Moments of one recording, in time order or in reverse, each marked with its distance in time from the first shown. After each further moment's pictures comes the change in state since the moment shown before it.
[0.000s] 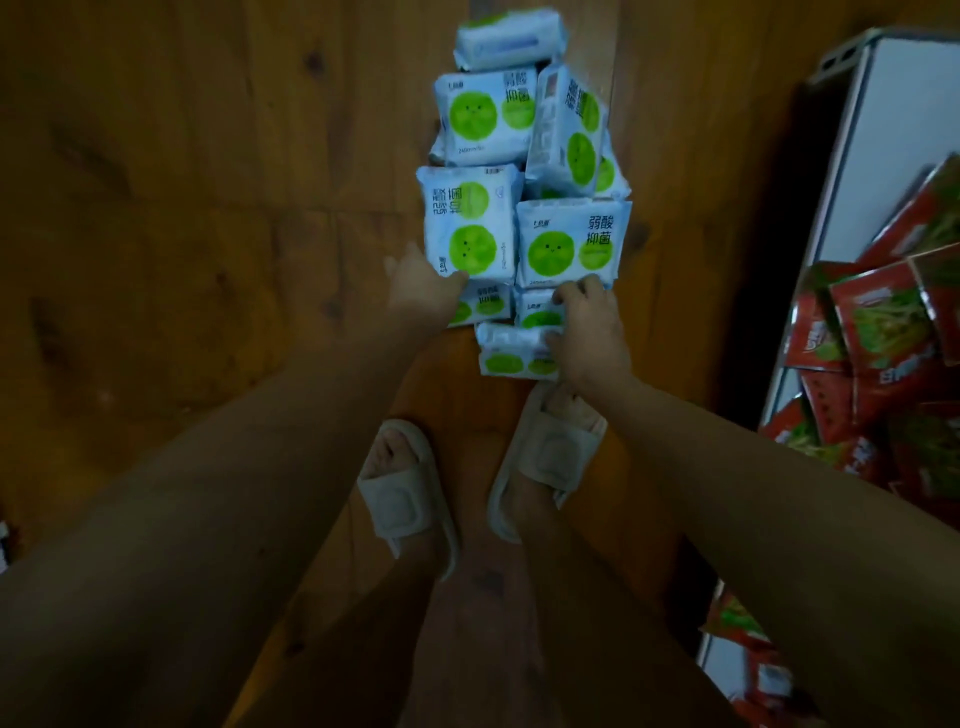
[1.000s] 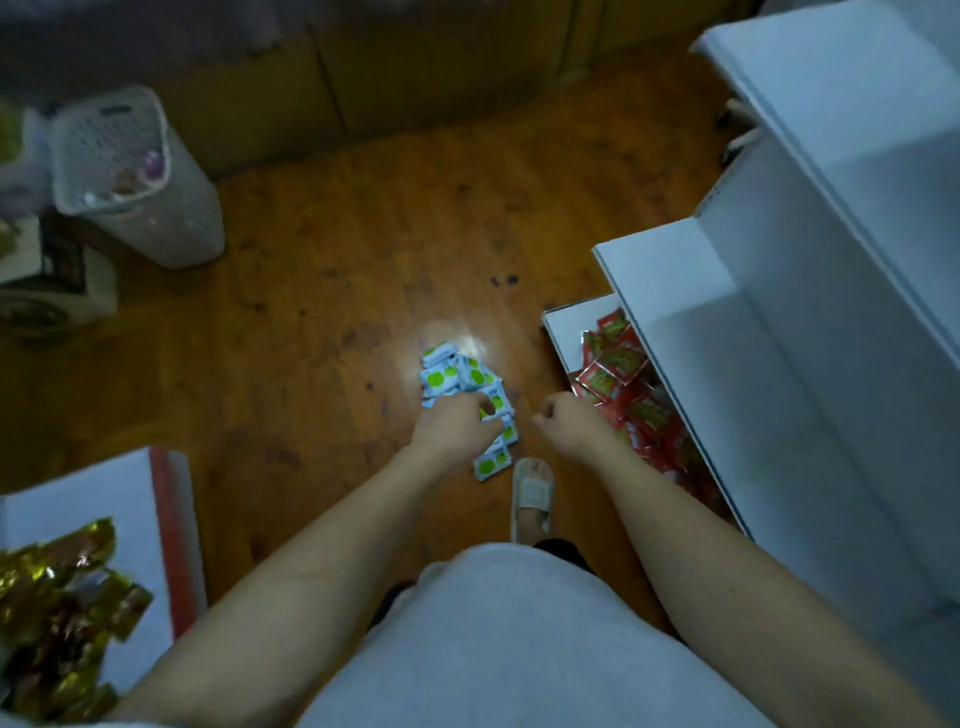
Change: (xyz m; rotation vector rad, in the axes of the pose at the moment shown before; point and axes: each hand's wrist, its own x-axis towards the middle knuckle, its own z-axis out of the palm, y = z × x) left_hand -0.519 0.162 -0.285 0.767 -0.184 0.766; right_hand -0.455 -0.172 -0.366 0.351 0.103 0.242
